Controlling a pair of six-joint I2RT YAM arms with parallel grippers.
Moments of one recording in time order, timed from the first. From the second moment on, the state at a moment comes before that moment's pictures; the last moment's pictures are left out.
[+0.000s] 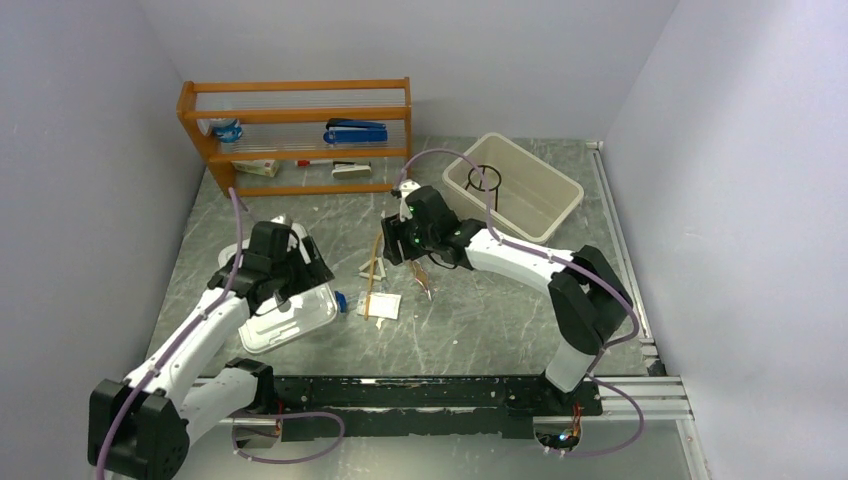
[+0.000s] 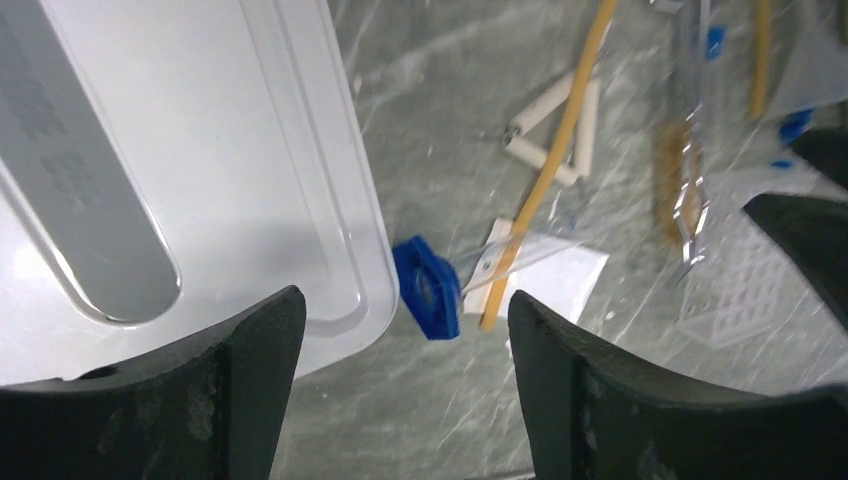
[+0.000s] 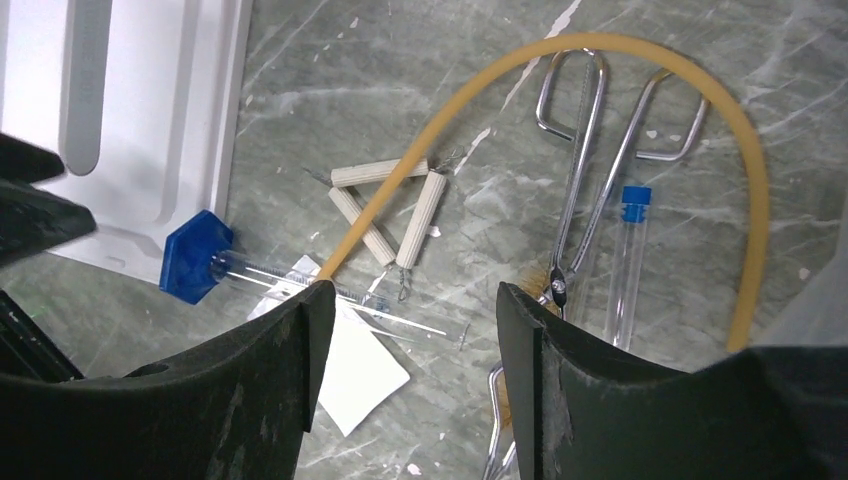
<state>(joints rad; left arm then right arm) -0.28 0.96 0.64 -0.53 0.03 -0.66 0.78 1.70 1.16 -0.16 -0.08 0.27</state>
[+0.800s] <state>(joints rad) -0.42 1.24 0.60 -0.40 0.10 -0.67 0.79 1.73 1.13 -0.11 -0.08 0.29</state>
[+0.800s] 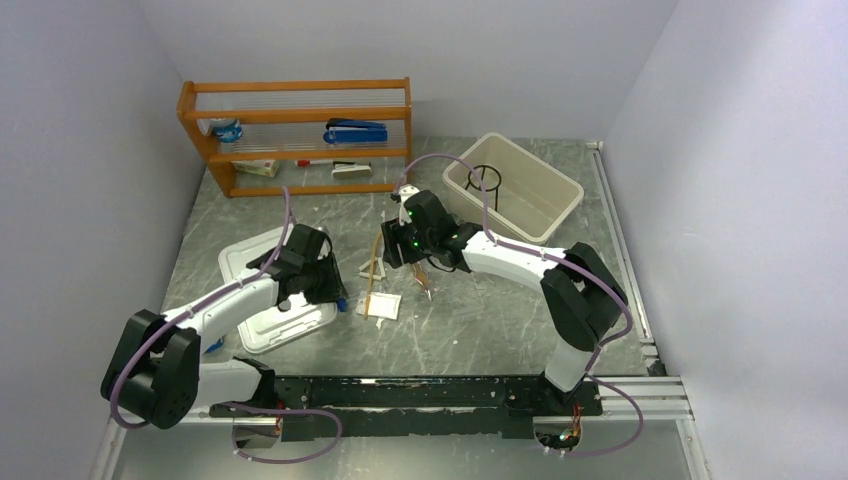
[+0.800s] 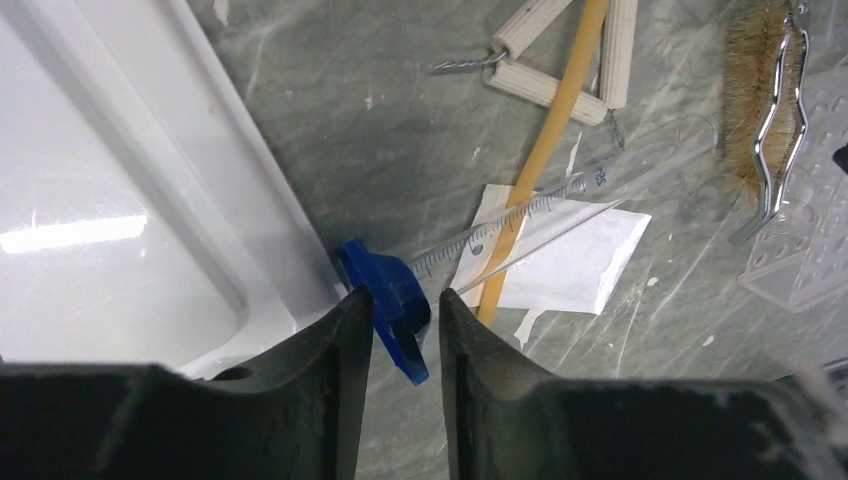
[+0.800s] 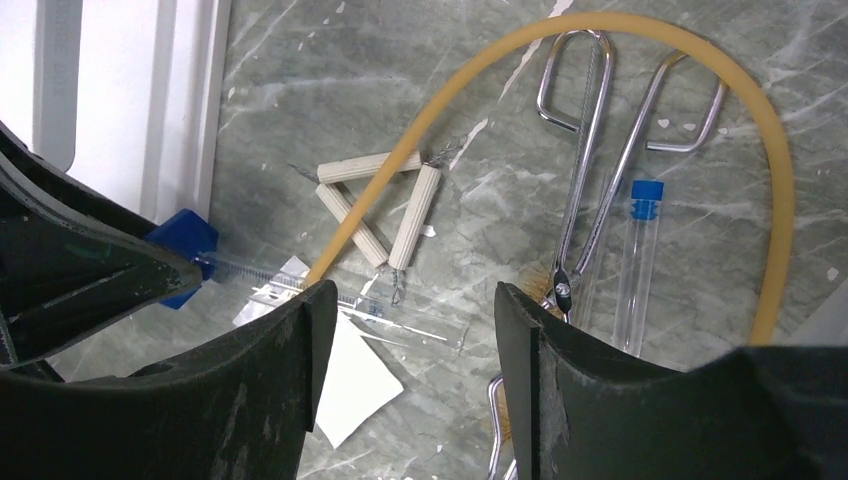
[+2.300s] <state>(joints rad) -0.44 1.10 0.80 -0.52 0.17 -0.32 0.83 1.88 1.36 -0.37 -0.66 -0.16</state>
